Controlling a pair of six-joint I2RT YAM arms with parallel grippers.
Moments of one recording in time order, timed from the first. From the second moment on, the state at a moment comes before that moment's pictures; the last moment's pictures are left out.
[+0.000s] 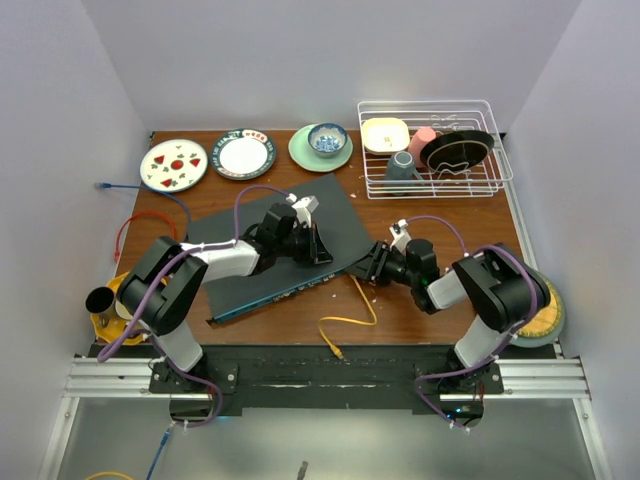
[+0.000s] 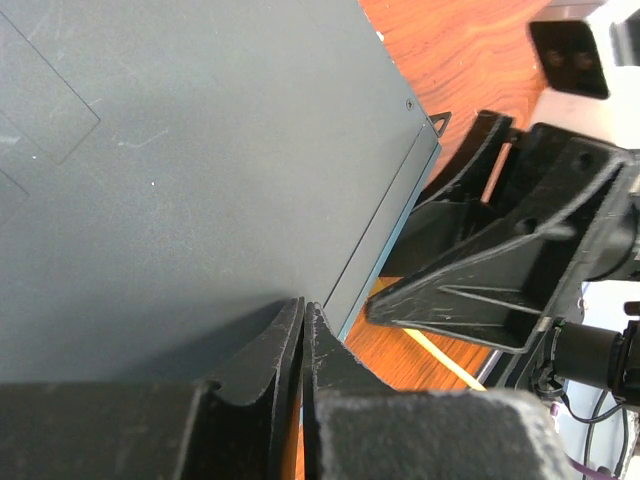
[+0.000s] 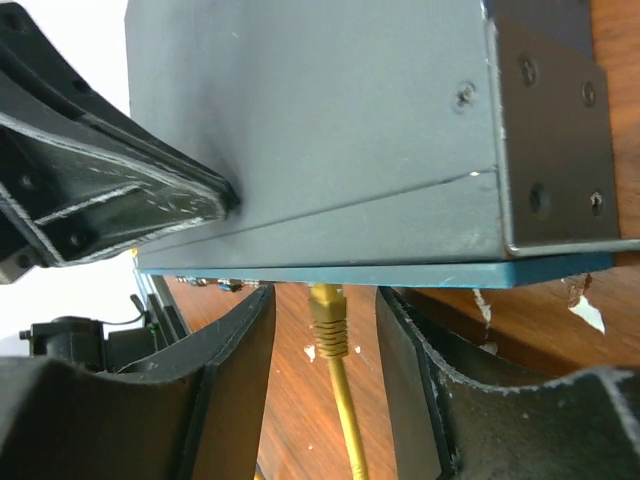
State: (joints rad) left arm -0.61 1.70 0.82 0.25 0.39 -0.62; right arm 0.41 1.70 0.33 0.95 -0.51 0.91
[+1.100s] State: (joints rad) left arm -0.62 1.70 0.80 0.28 0.39 -0.63; right arm 0.41 1.73 0.35 0.93 -0.51 0.91
